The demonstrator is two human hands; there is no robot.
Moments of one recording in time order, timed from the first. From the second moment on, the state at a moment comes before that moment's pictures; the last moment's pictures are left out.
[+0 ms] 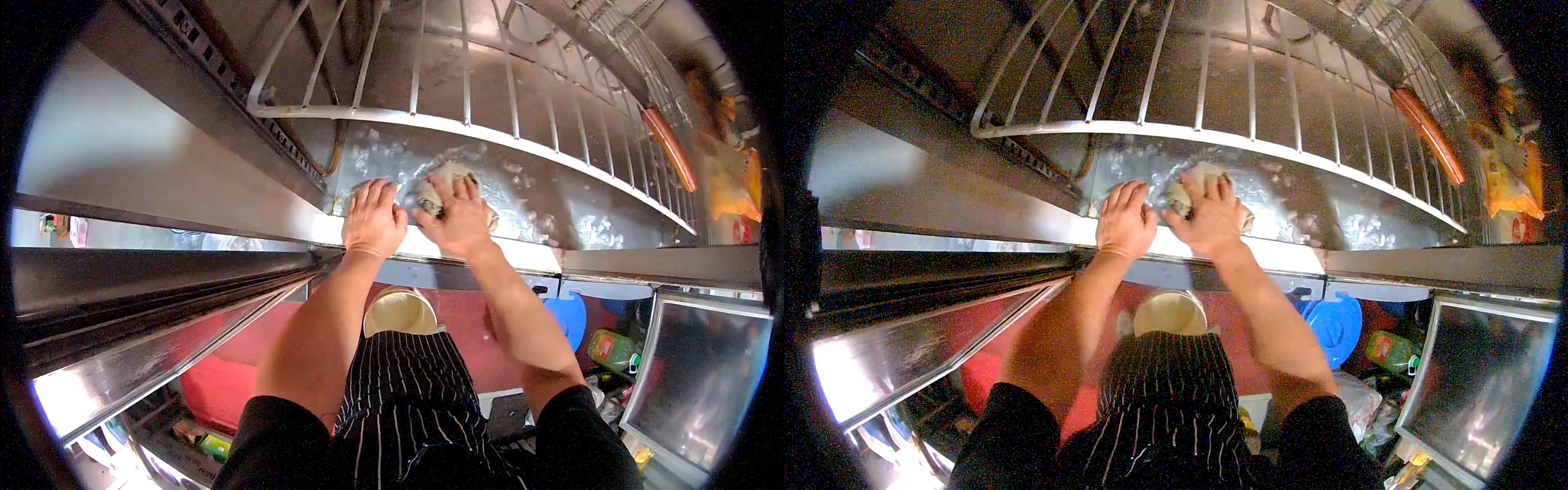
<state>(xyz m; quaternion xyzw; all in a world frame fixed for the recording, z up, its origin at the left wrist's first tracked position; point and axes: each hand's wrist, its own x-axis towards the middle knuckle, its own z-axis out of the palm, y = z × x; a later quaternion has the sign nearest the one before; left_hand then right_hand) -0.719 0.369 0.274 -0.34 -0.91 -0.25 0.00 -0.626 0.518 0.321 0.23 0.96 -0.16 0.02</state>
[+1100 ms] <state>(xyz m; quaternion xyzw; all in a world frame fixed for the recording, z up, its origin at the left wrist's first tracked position) -0.720 0.364 0.274 -0.38 -0.86 -0.32 0.07 -0.479 0.493 0.339 0.13 0.64 -0.76 0.00</state>
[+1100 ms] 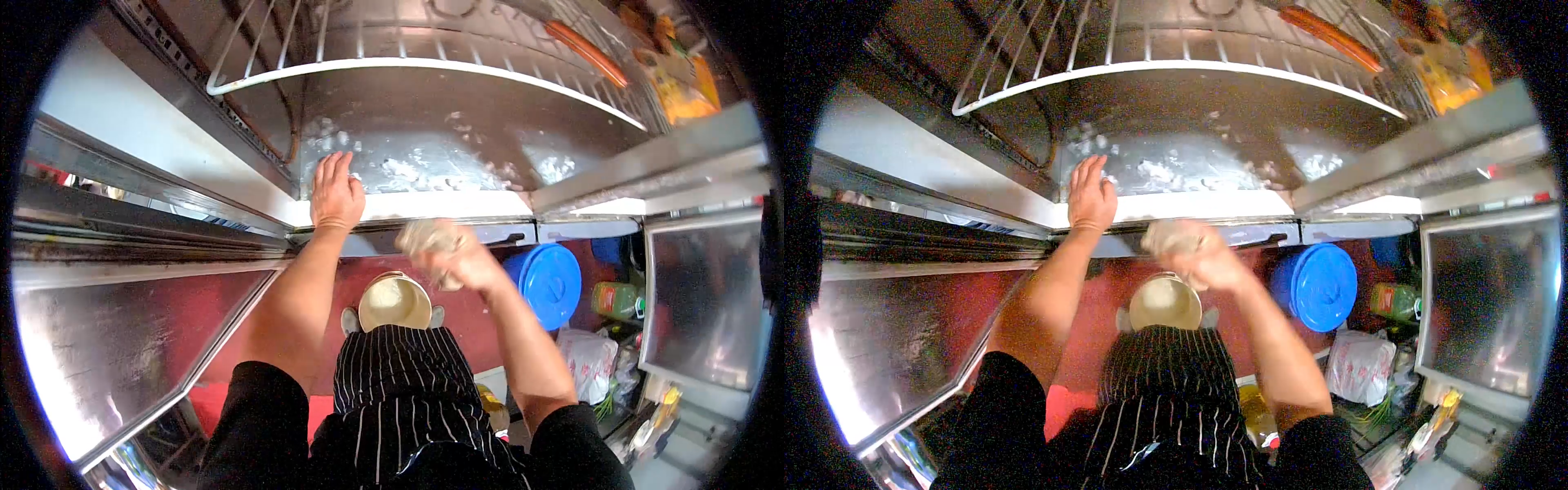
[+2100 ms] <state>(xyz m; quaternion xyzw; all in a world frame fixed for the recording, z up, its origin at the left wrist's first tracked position) -0.484 0.236 0.128 0.25 -0.32 -0.63 -0.66 -0.350 0.327 0.204 0.55 0.21 -0.81 0.03</state>
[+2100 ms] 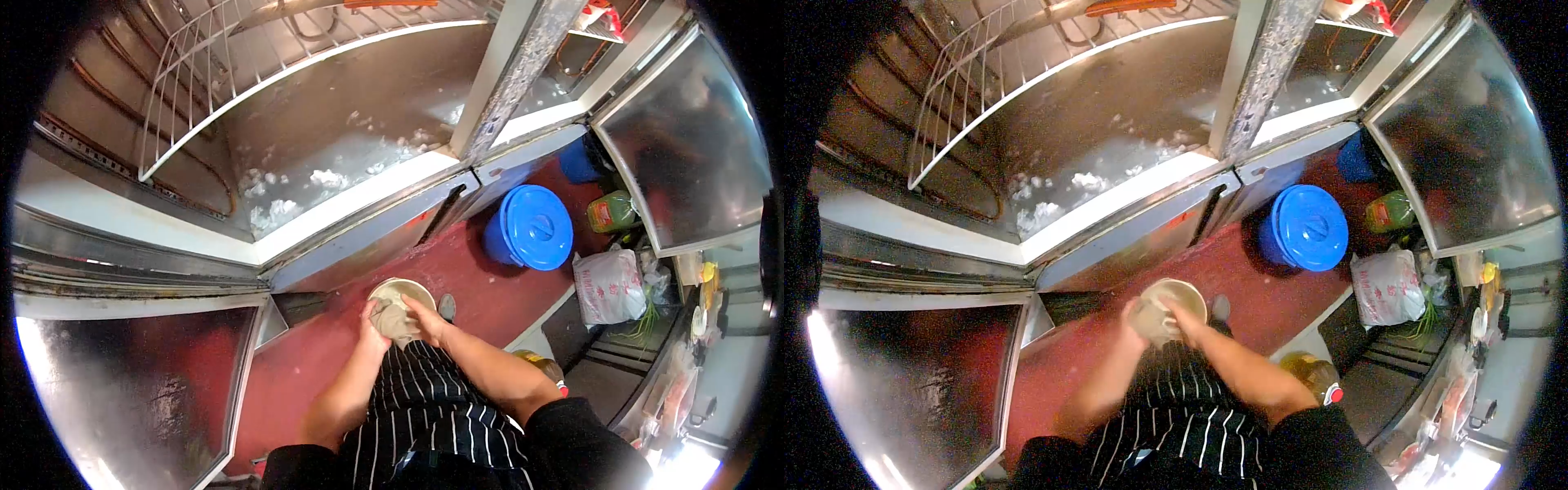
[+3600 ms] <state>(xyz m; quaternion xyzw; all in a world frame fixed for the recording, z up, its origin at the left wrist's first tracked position) -0.475 0.253 0.274 -0.62 -0.68 0.07 -0.37 -0.341 0.341 0.244 0.19 0.86 -0.42 0.20</state>
